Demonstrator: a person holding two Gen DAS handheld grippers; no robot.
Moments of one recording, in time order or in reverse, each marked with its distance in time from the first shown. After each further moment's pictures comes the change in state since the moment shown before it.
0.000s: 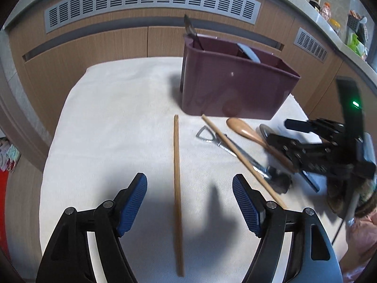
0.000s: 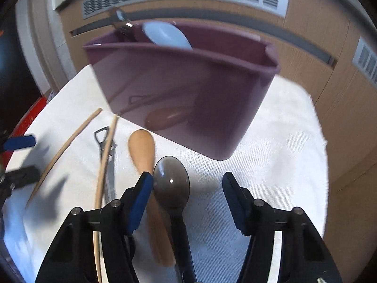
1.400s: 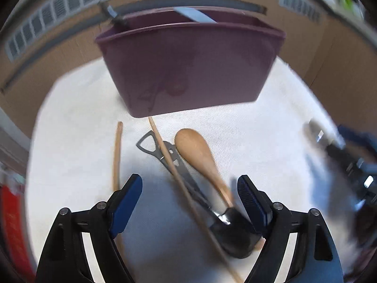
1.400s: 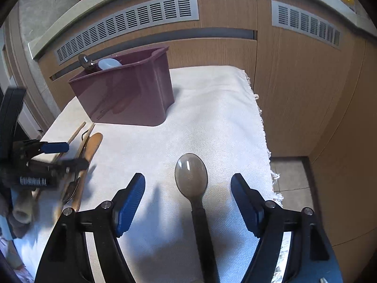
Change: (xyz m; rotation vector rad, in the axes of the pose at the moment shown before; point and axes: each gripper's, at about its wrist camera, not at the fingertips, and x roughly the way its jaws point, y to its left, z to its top) left arm 0.052 -0.057 0.027 0.134 0.129 0.019; right arm -0.079 -0.052 -0.084 0.245 -0.148 -0.083
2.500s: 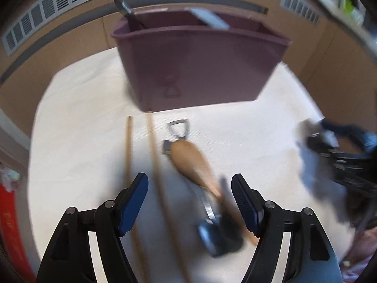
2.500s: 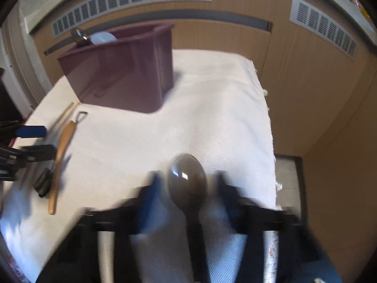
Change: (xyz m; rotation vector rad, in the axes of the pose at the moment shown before) left arm -0.030 0.026 -0.007 0.013 0.039 -0.064; right arm 0.034 0.001 0.011 -0.093 0.128 -0.069
